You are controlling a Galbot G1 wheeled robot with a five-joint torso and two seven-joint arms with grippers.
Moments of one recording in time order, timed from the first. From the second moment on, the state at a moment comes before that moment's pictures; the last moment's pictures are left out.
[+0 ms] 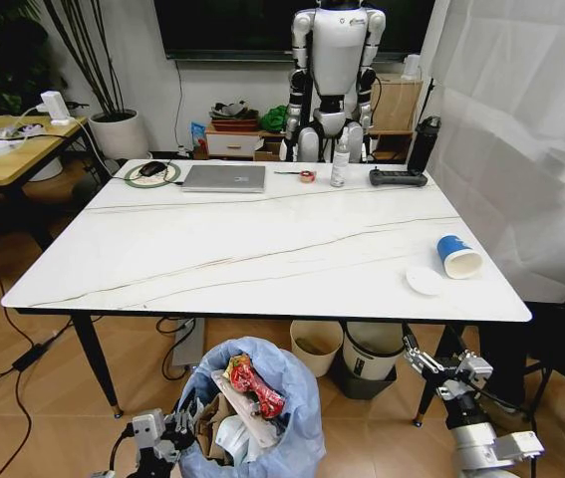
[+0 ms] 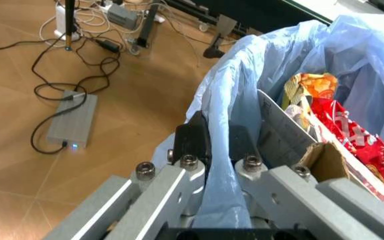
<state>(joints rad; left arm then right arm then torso) 1.99 -1.27 -0.49 -2.21 -0.59 0.01 -0.10 -1.69 1.42 0.71 1.97 0.51 0.28 -0.30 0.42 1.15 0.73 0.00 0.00</state>
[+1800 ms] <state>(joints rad) 2.04 -1.36 -0.52 -2.23 -0.54 0.00 -0.10 -1.48 1.02 0.57 2.10 0.64 0.04 -0.12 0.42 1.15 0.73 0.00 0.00</state>
